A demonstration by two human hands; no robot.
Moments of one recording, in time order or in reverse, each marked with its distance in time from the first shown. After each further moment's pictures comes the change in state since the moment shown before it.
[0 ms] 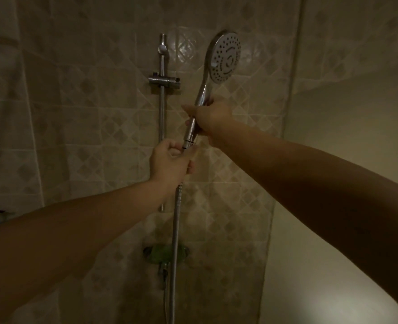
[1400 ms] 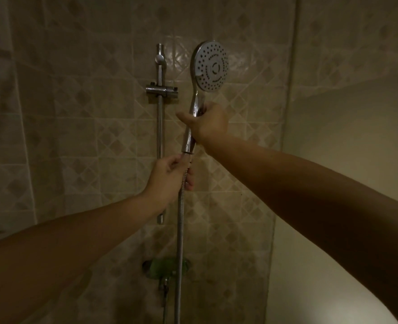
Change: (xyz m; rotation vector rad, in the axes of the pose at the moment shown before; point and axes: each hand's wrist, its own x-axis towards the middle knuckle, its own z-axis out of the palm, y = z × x) left_hand 0.009 -0.004 -0.016 -0.016 -0.274 0.016; right_hand 0.031 0.018 0.015 -0.236 0.139 -0.292
